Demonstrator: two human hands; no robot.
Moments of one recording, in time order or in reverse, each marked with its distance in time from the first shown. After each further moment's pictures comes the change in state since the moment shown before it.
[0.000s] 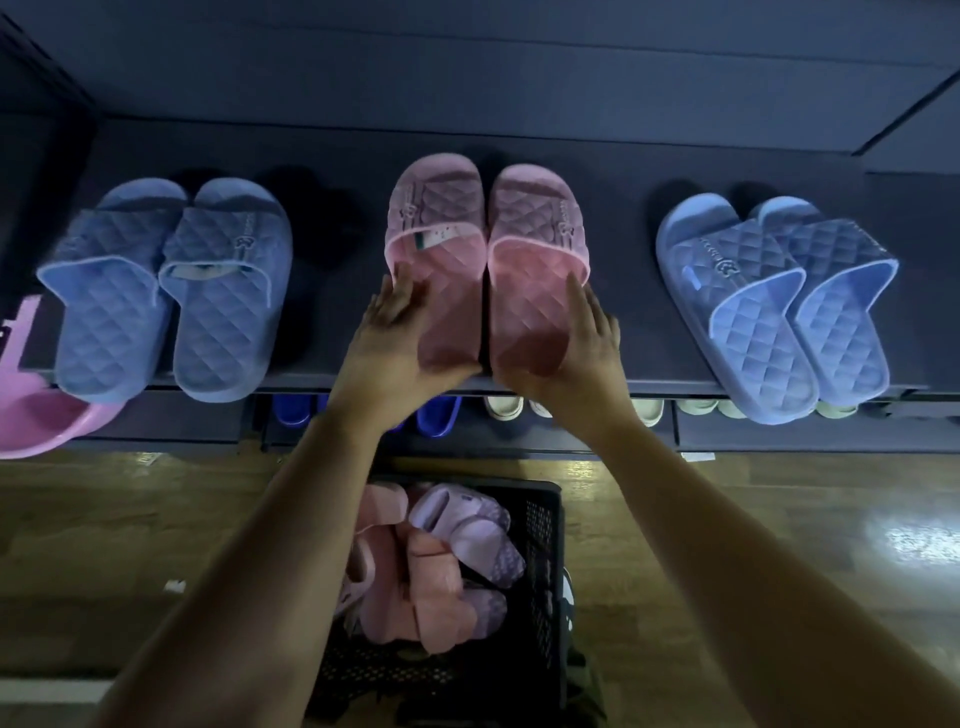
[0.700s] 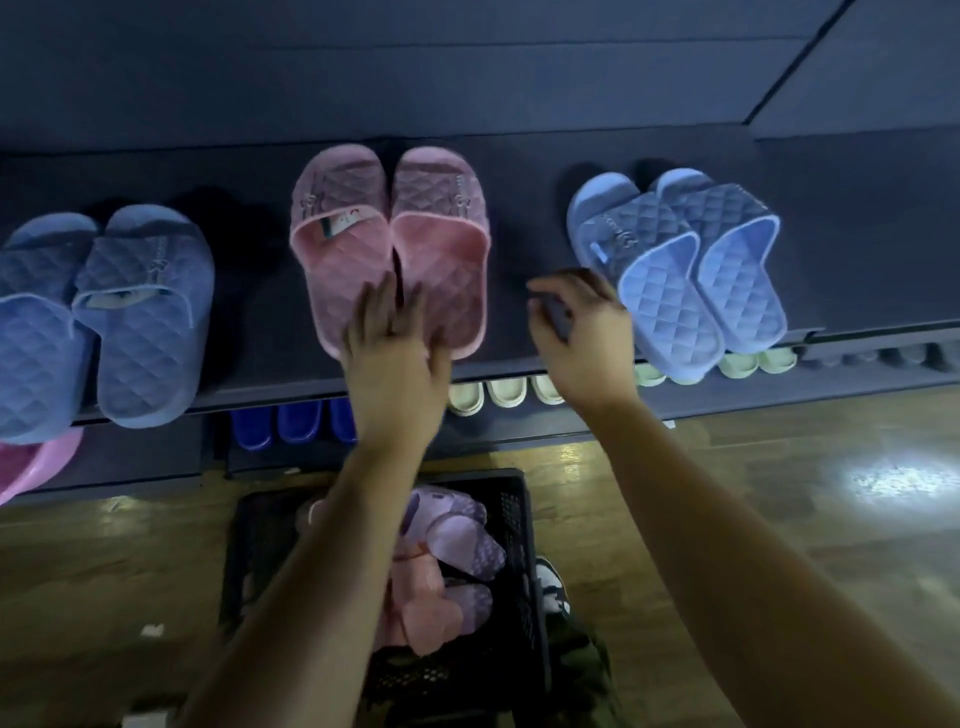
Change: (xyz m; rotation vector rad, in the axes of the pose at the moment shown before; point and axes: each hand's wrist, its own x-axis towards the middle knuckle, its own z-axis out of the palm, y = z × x) left_hand -0.011 0.089 0.025 0.105 0.295 -0.025; right_hand -0.014 0.026 -0.061 -0.036 0.393 -0.173
